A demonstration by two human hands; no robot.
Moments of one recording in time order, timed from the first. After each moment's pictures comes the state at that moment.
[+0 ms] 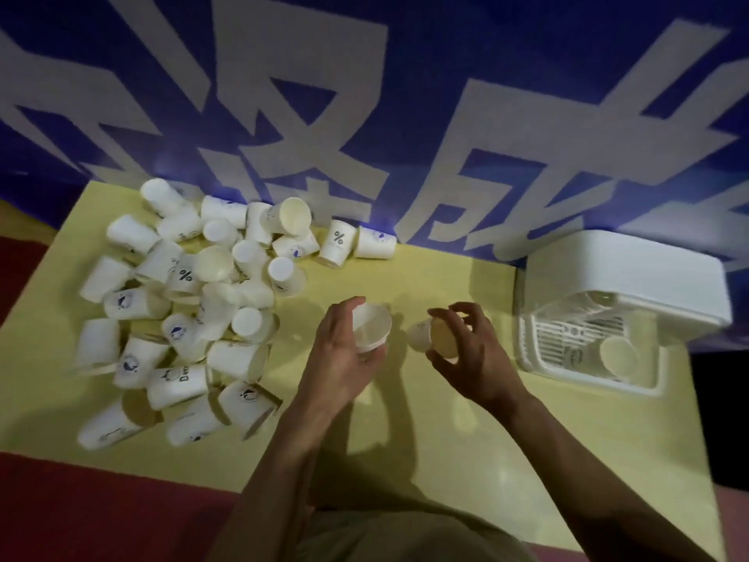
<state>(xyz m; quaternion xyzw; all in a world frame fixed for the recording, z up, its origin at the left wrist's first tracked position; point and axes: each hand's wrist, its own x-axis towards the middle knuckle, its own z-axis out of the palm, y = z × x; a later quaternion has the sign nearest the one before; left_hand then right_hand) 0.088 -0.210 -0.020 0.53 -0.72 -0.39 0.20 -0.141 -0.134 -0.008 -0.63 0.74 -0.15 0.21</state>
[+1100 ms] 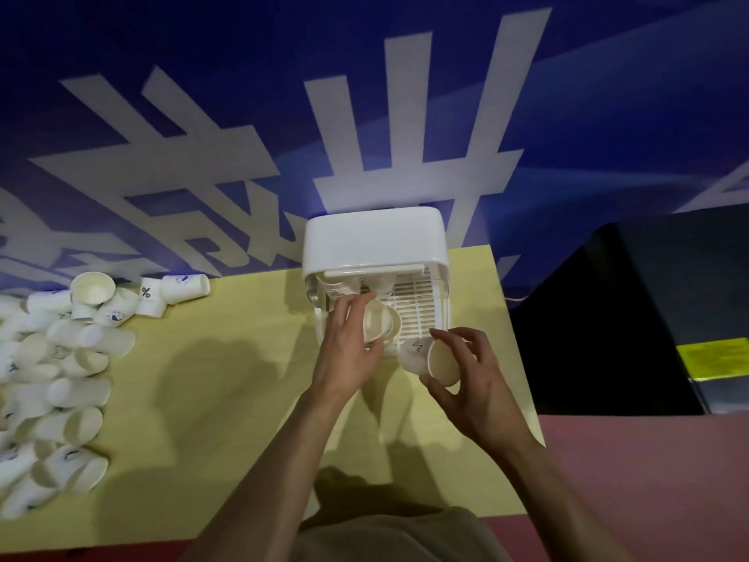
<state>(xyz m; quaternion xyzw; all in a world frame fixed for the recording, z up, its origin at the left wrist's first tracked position) -0.306 -0.037 0.002 0.42 -0.84 -0.30 0.15 -0.455 0.137 0.007 -0.46 0.78 -0.36 0.22</state>
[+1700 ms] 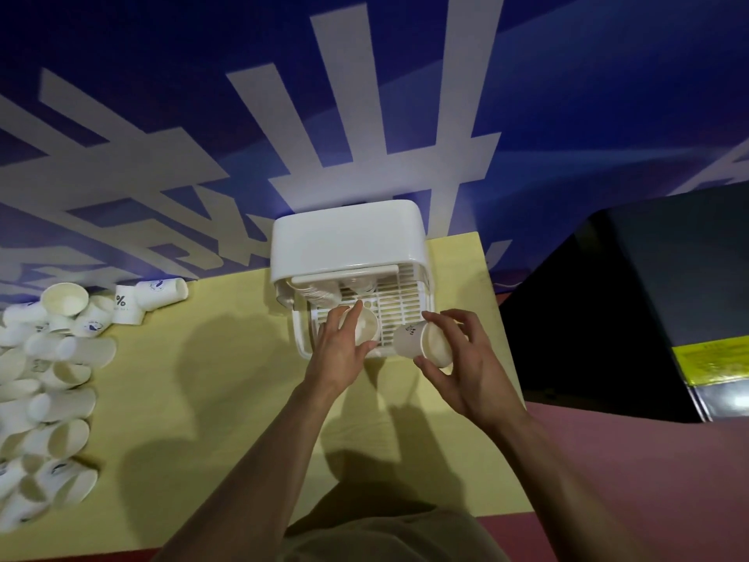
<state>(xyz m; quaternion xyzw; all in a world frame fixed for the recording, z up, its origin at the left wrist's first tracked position) -0.336 -0.048 -0.048 0.47 -0.82 -0.33 -0.03 -0.506 0.122 -0.018 -0.47 0.76 -0.37 0.24</state>
